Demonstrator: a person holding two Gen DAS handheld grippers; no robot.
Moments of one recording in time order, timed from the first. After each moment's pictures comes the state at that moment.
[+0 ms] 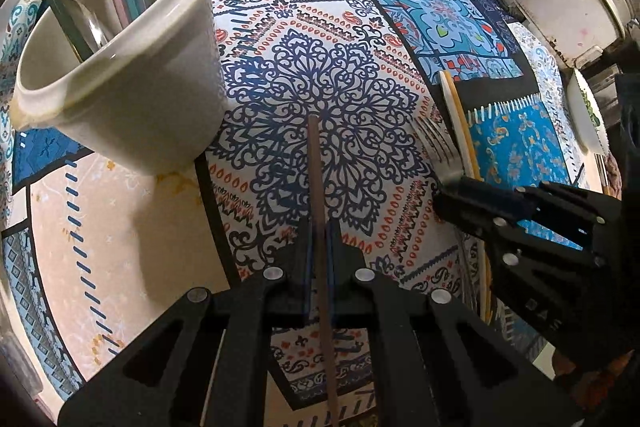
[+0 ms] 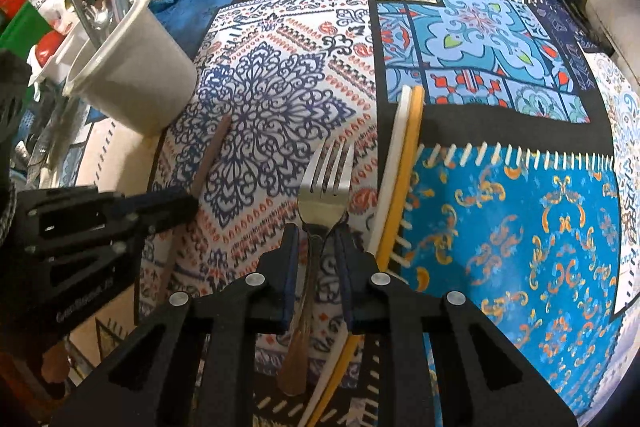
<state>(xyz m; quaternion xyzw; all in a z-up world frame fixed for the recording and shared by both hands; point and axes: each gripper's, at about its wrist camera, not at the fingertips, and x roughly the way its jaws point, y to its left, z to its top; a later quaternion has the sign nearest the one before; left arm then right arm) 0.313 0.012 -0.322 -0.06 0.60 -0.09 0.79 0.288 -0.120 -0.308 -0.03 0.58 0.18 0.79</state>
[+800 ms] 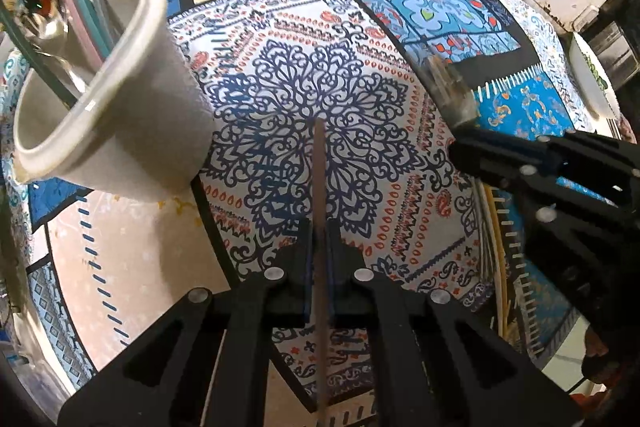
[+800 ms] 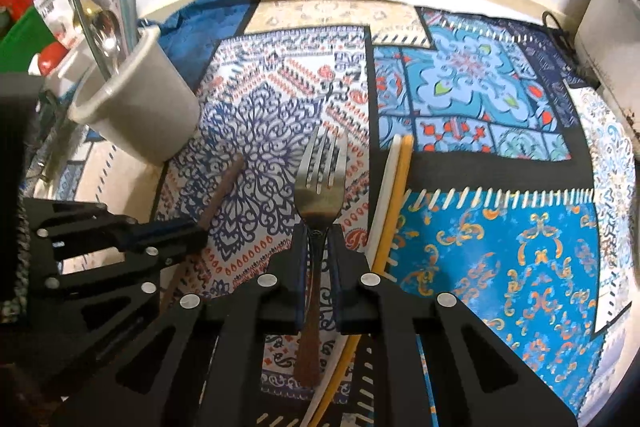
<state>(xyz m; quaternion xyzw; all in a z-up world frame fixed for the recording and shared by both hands) 0.318 -0.004 -0.318 0.02 0.59 -0.09 0.80 0.287 -0.127 -0.280 -0.03 0.53 0.18 0.83</state>
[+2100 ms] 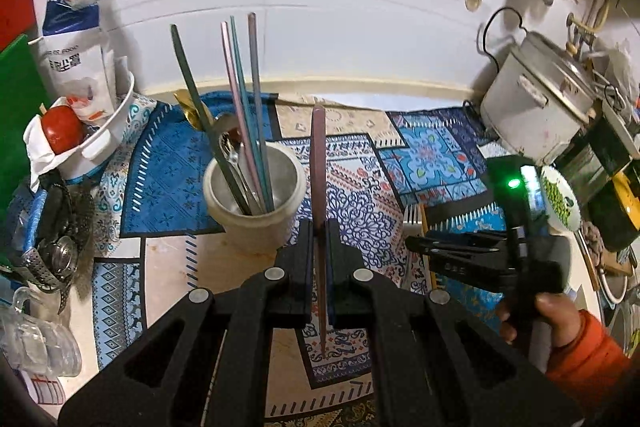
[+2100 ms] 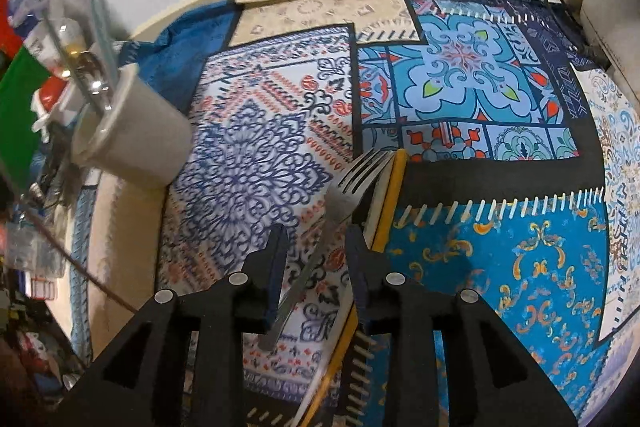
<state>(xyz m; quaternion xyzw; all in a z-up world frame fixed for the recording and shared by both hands) 0.263 0.045 -0.183 -0.07 0.42 -0.02 0.90 0.322 -0.145 -0.289 0.01 0.57 0.18 0.80</state>
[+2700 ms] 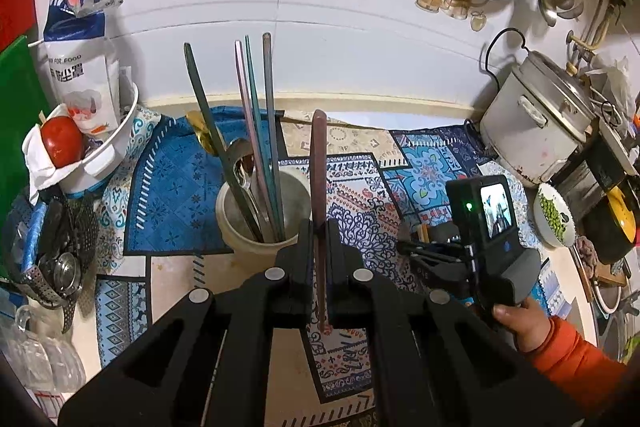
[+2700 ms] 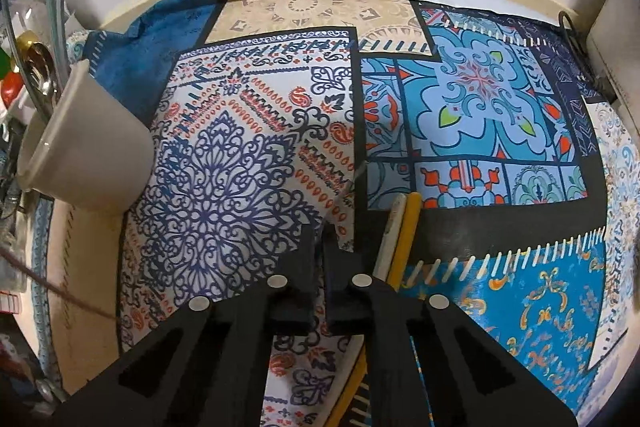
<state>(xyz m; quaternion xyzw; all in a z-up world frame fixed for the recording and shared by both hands) 0.273 0.063 -0.174 -0.09 0.41 -0.03 0.91 0.342 -0.119 -0.304 -0.03 0.56 0.15 0.81</state>
